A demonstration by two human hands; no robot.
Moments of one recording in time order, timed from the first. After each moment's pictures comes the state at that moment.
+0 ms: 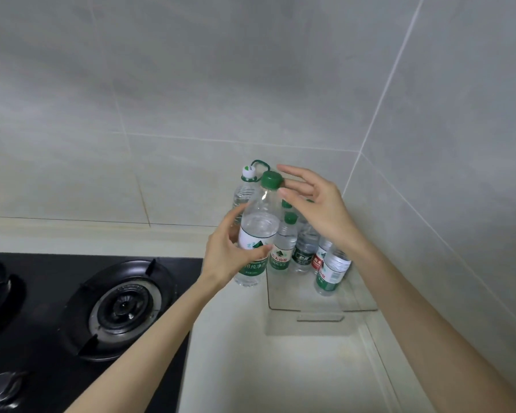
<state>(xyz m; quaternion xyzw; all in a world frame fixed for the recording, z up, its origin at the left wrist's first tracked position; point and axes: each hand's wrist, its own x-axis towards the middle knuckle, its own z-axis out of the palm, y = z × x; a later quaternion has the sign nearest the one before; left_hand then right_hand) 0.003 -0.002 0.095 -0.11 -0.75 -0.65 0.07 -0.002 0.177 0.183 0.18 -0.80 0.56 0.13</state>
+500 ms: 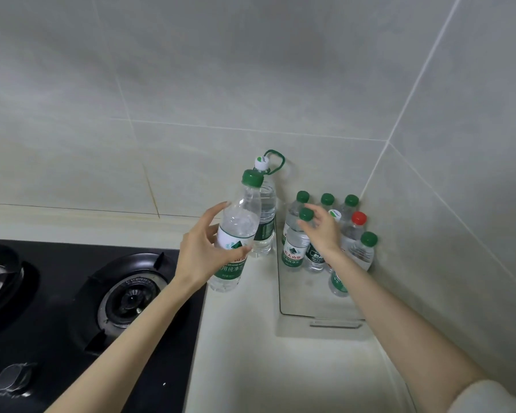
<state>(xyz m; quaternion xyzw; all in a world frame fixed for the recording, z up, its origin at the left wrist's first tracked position) -0.009 -0.048 0.089 -0.03 -0.81 -0.58 0.08 -0.100 0.206 0.034 -0.06 -0.85 0.51 0.11</state>
